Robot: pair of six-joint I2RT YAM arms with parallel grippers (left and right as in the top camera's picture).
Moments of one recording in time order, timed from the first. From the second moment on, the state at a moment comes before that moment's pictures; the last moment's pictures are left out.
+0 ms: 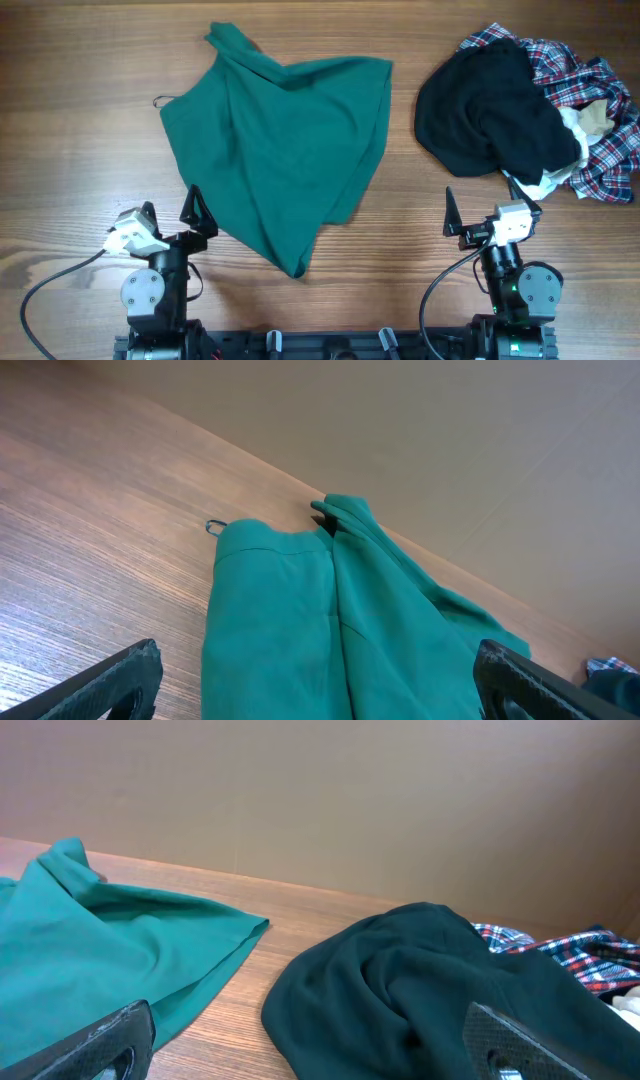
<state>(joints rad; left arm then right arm) 0.06 0.01 0.06 -0.17 -0.04 -0.49 -0.07 0.03 0.01 0.01 -0.19 -0.13</state>
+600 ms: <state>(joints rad) 0.06 0.01 0.06 -0.17 0.11 -0.49 -0.07 0.03 0.01 0.01 -0.19 -0.17</state>
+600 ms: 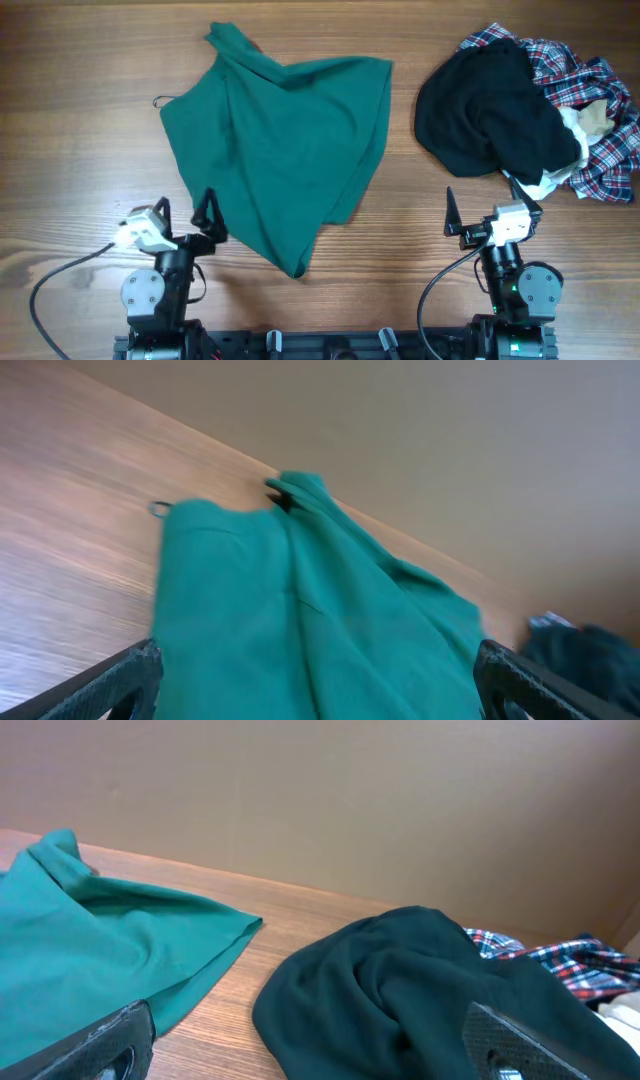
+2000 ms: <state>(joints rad) 0.06 1.11 0.94 -0.72 0.42 -0.29 0.01 1.28 1.14 -0.72 -0.50 0.04</state>
